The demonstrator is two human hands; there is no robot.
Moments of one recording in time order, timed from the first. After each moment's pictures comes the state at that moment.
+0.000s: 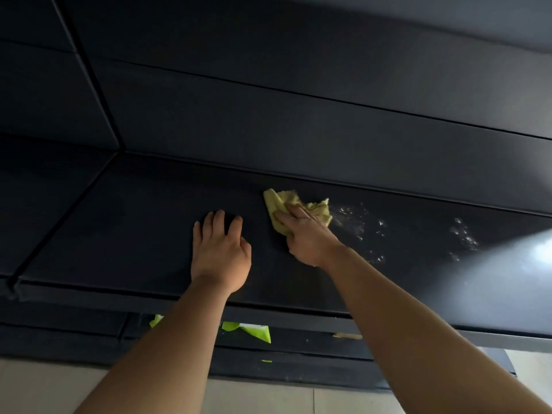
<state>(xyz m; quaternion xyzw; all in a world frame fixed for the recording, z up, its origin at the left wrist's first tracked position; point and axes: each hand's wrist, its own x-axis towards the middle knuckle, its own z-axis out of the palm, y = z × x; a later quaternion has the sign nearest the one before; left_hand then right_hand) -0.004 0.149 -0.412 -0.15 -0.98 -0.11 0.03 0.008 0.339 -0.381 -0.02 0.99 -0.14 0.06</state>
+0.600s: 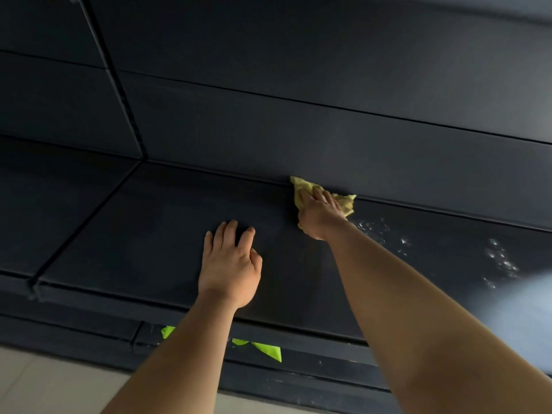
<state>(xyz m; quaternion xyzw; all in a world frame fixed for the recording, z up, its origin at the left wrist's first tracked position) -0.006 0.148 -0.417 -0.14 -0.98 -0.11 0.05 -0.072 0.355 -0.387 0.11 0.98 -0.12 0.08</state>
